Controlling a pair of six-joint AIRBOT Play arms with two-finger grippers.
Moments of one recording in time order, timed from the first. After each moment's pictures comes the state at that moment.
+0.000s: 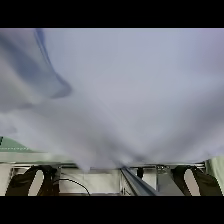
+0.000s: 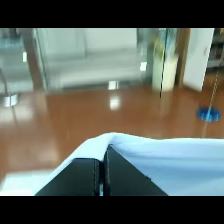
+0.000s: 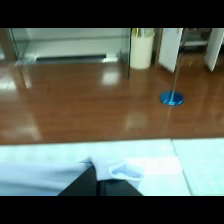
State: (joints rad) left arm 0.26 -0.54 1.58 1.17 -1.16 -1.37; right arm -0.38 -0.59 1.79 -1.25 1.46 1.52
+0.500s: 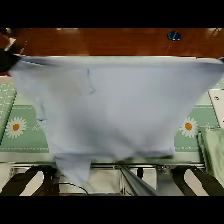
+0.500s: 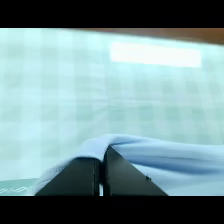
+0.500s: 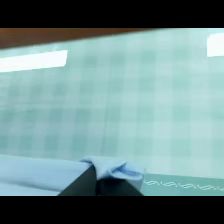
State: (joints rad) left arm 0.17 -0.93 1.27 1.11 -1.11 -1.41; right arm -0.37 -0.91 1.37 -1.00 1.34 1.35
